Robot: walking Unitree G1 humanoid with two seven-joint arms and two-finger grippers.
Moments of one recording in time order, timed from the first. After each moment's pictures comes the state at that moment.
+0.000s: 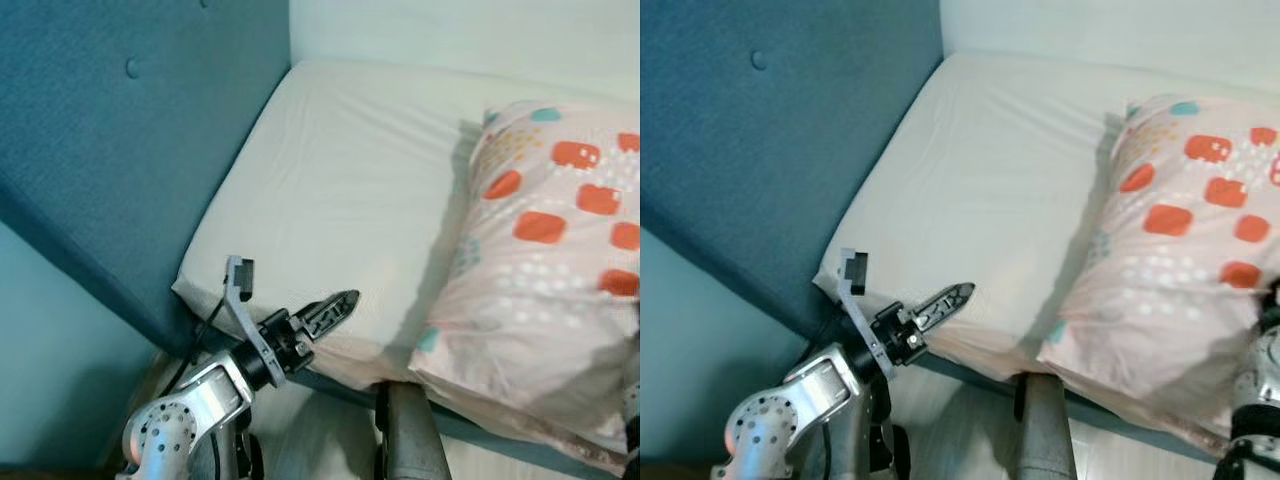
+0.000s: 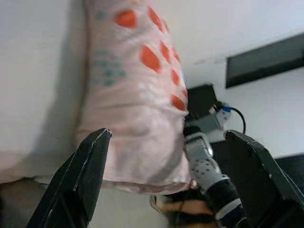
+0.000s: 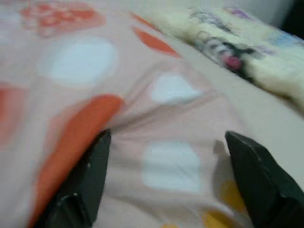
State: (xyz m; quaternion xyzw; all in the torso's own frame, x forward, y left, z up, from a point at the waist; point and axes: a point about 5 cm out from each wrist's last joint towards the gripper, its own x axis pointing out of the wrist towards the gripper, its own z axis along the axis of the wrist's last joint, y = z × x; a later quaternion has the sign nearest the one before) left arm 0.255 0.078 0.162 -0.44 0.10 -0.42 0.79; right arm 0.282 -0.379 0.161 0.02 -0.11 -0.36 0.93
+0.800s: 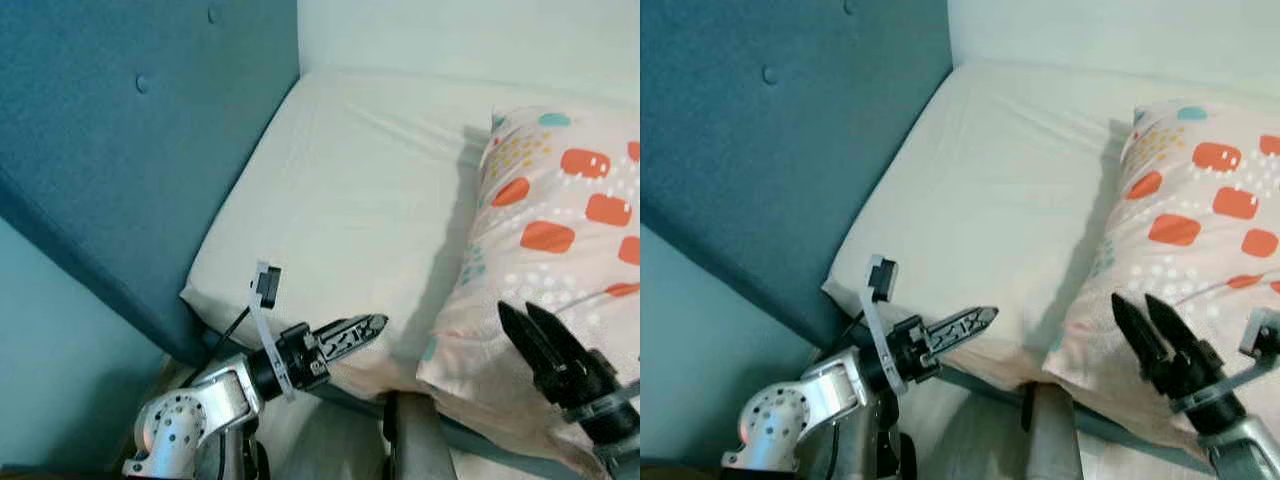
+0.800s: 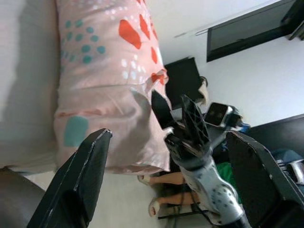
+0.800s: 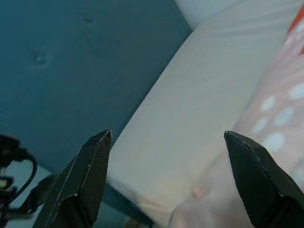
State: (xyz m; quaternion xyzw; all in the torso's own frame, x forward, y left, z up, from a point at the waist) left arm 0.253 0.066 0.149 -0.42 0.13 -0.48 0.75; right arm 0.196 -0.272 0.145 0.24 -0.06 0.19 0.95
